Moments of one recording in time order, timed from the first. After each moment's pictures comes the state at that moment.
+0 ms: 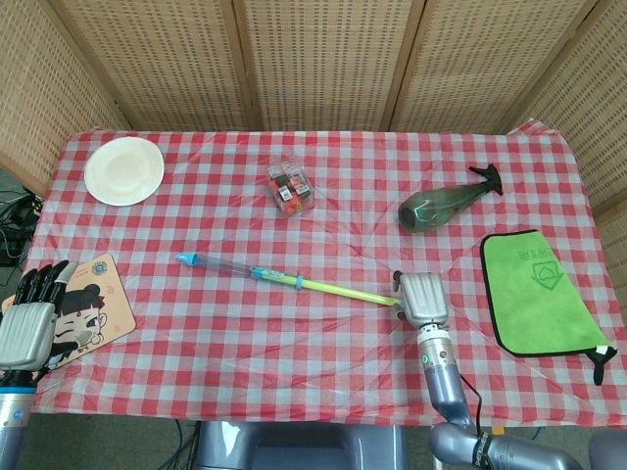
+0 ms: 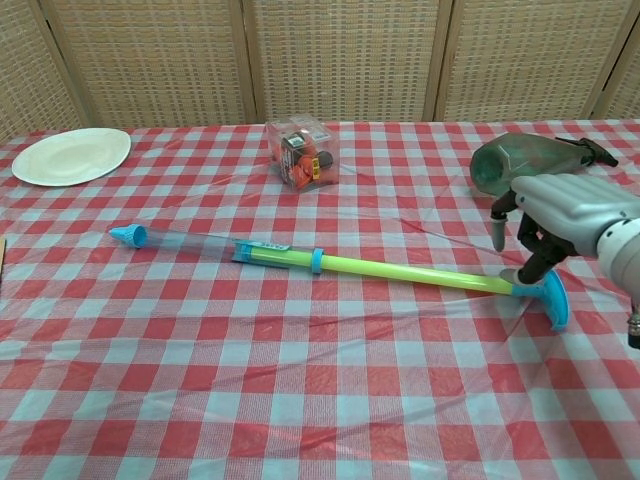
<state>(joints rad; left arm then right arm) -0.15 -1.22 -0.06 -1.61 1.41 1.43 0.15 0.51 -1.73 0.27 -1.53 -0.98 1.22 -0.77</state>
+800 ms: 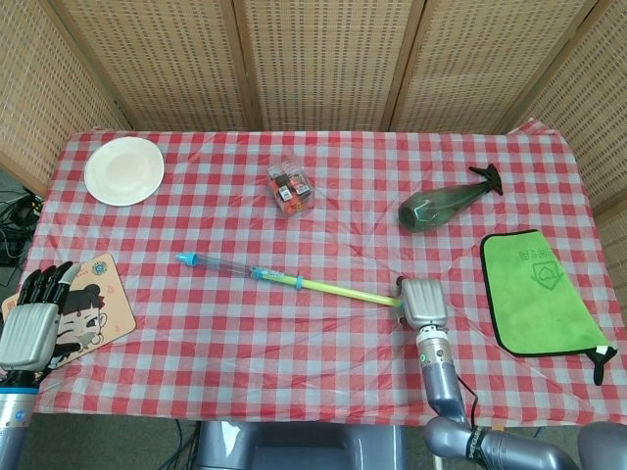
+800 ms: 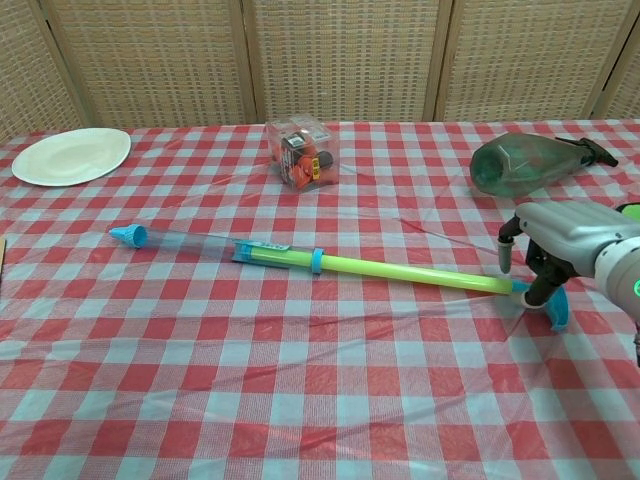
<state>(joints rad) -0.15 -1.22 -0.06 -1.62 1.41 1.43 0.15 0.54 -1.74 0.25 -1.50 -0.84 1.21 -0.81</state>
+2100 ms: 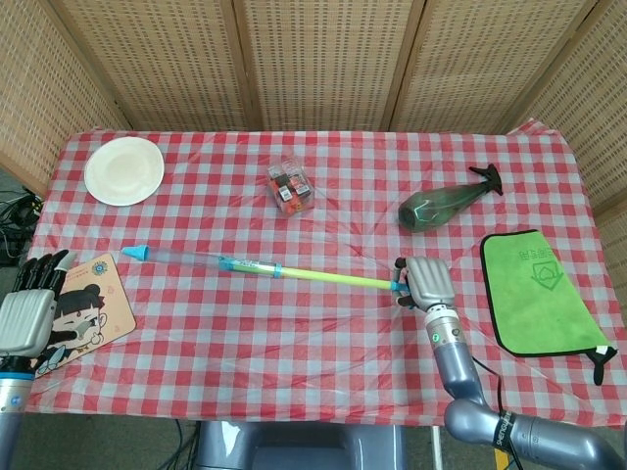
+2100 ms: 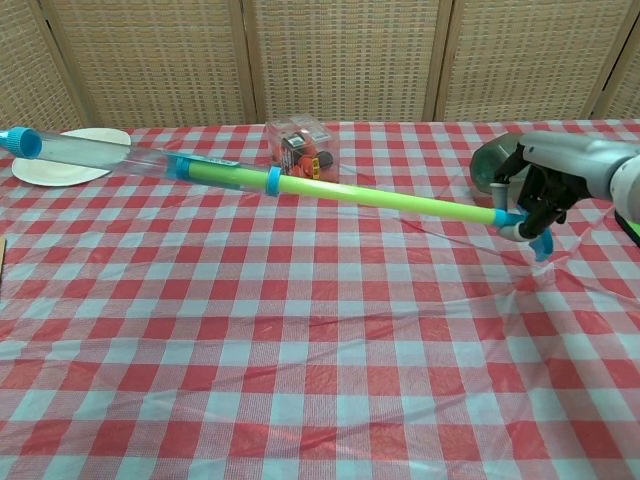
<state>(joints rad) -0.20 -1.14 -0.11 -1.71 1.33 1.35 0.19 0.62 -1.52 0.34 -1.71 -0.73 1.12 -0.67</state>
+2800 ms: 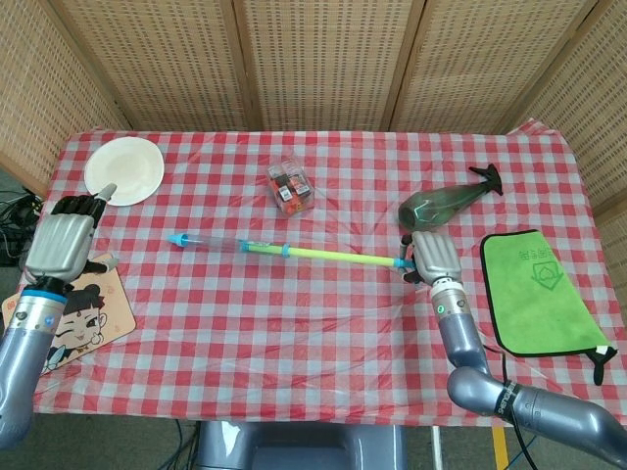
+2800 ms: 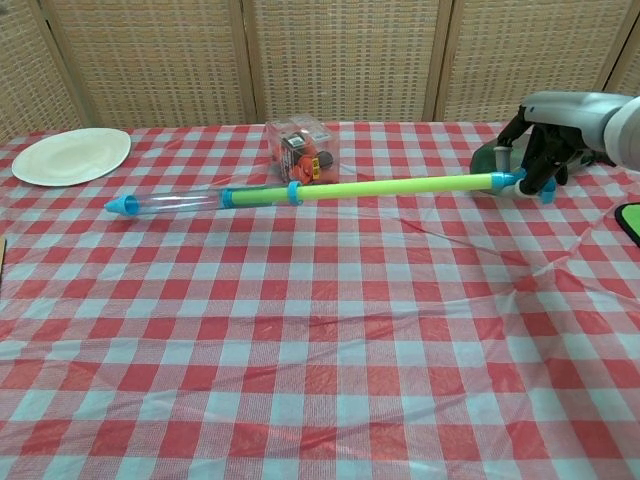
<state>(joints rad) -0.52 -1.05 -0.31 -1.79 0.99 1.08 0.44 0.73 -1.45 0.39 -1.63 -0.58 1.03 -0.63</state>
